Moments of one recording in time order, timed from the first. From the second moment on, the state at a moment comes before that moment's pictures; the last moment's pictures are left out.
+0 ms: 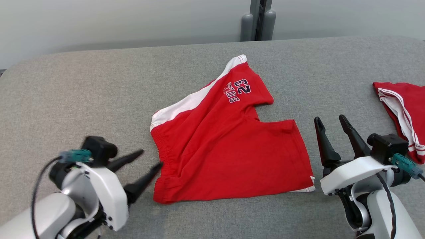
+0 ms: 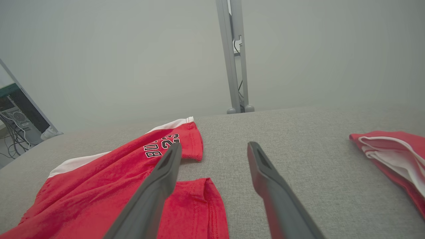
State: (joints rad) left arm -0.51 0.75 -0.96 -0.04 -1.00 -0.02 0.19; right arm -0.28 -0.05 0.07 0.28 0.27 0.13 -0.09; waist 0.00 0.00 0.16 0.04
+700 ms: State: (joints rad) left arm -0.48 0.55 -0.77 0.27 -1.03 0.19 -0.18; right arm -0.28 -0.05 0.09 0.20 0.24 0.13 -0.05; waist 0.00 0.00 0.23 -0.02
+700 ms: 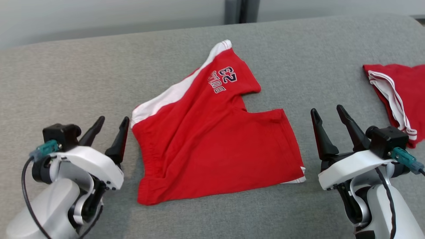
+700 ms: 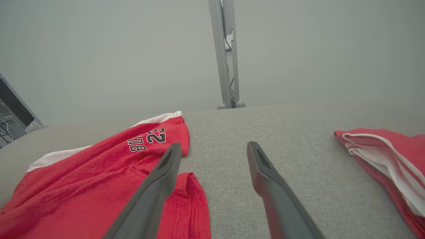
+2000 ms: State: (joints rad) left arm -1.09 0.68 -0.87 0.60 -0.84 0.08 0.19; right arm -0.36 -0.05 0.17 0.27 0.30 0.13 -0.14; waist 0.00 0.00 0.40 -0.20
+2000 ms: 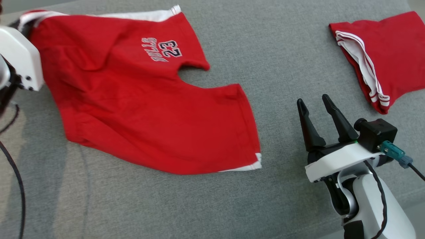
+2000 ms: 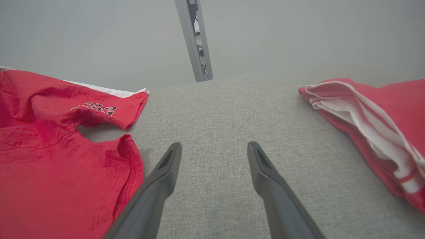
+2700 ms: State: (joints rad) left arm -1.23 0.63 -0.90 0.81 -0.74 0.14 0.13; right arm -0.44 -0.05 0.23 0.36 0.34 0.13 -0.21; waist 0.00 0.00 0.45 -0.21
